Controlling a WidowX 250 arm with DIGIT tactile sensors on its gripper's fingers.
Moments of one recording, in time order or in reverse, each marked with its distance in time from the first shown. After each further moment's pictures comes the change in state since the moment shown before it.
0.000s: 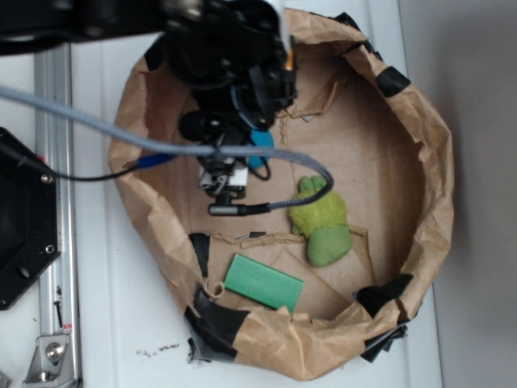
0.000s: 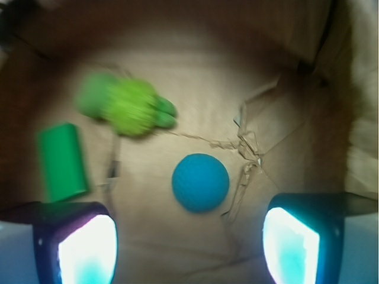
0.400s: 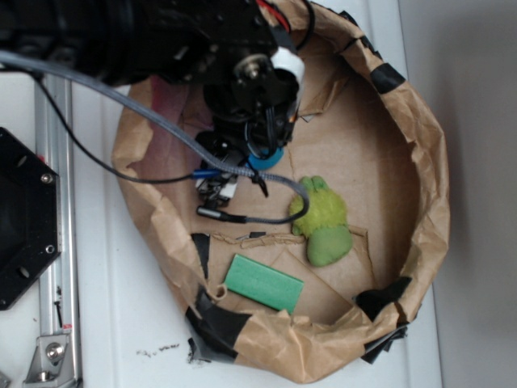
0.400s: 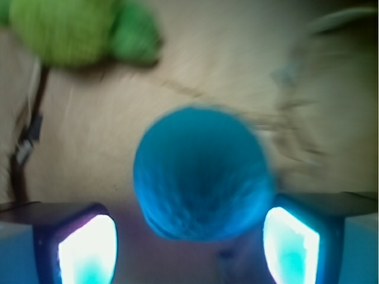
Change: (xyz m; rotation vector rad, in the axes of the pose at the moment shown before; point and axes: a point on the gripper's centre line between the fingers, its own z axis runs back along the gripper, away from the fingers) arm -0.011 0.002 -0.068 -0.054 0.091 -0.259
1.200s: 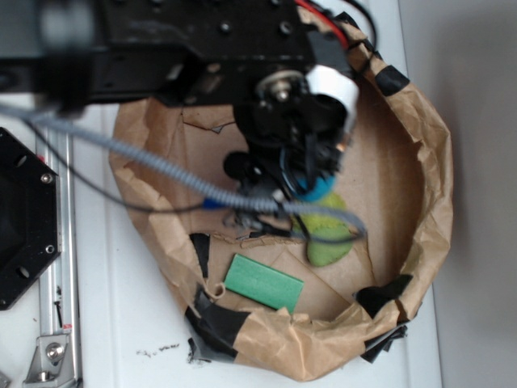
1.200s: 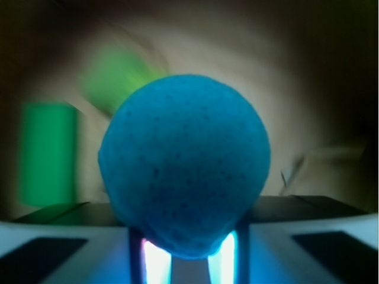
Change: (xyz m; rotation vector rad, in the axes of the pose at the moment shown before) arm 0.048 -0.036 0.083 0.052 -0.140 -0.103
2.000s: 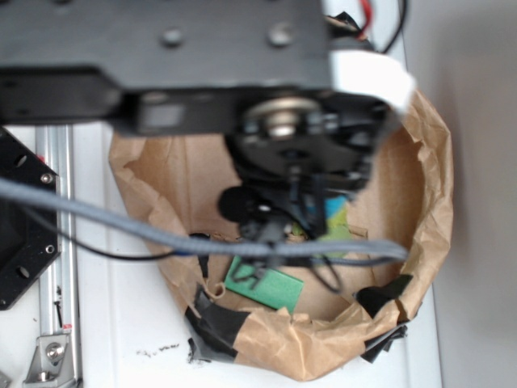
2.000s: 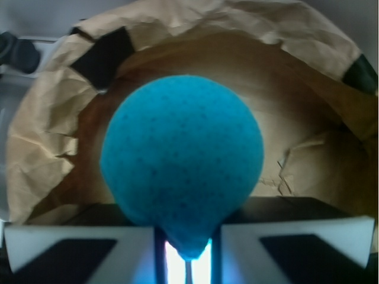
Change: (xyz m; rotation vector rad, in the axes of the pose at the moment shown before) arm 0.000 -0.018 0.043 0.038 0.039 0.261
